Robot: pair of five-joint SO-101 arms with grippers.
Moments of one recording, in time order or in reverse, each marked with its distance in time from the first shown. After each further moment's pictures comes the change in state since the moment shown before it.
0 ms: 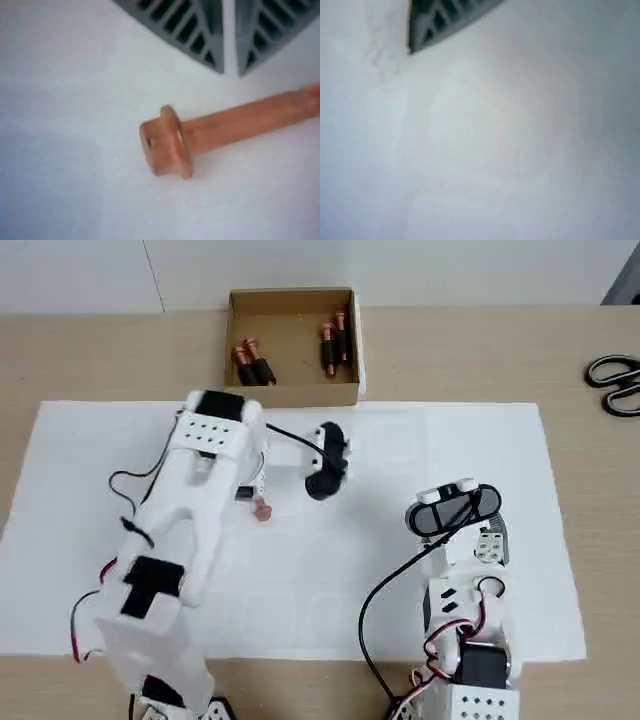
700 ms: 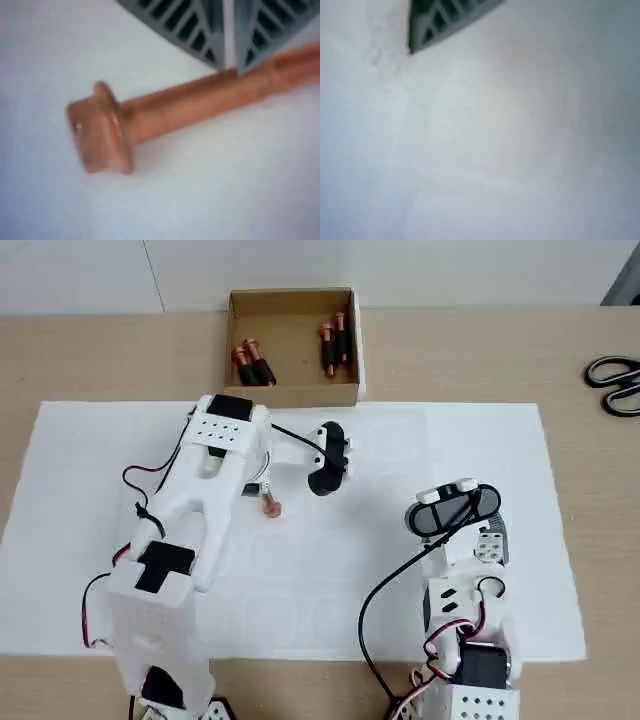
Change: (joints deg) left arm 0.3 9.1 -2.5 -7.2 0.0; right arm 0.0 -0.1 0.0 0.0 0.2
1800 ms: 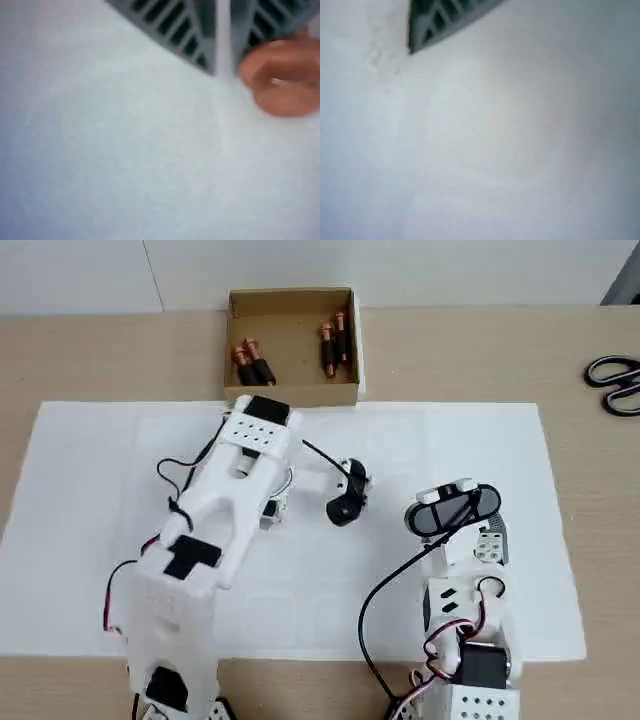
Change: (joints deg) left arm 6.9 6.6 -8.6 19.2 0.4; right arm 0.0 0.0 0.0 0.0 0.0
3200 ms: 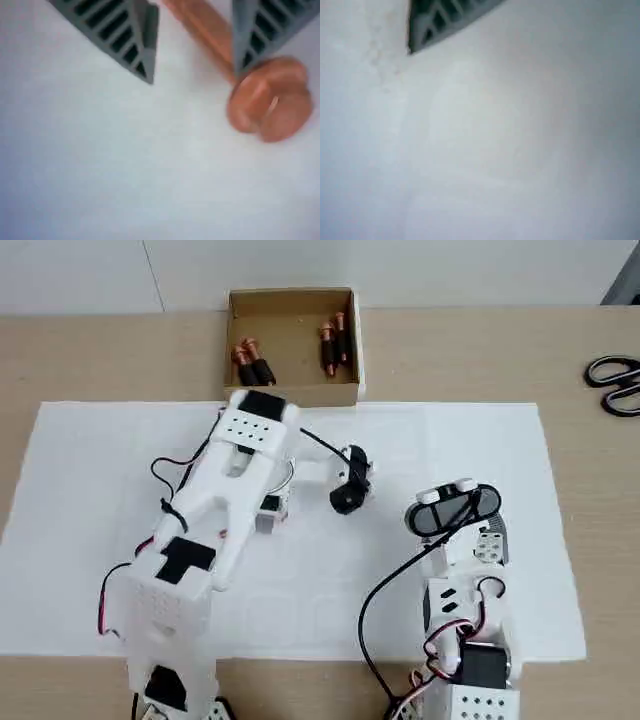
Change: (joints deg) left arm -1.7 -2.2 -0.4 -1.2 7.2; right arm 0.0 0.0 0.0 0.0 0.0
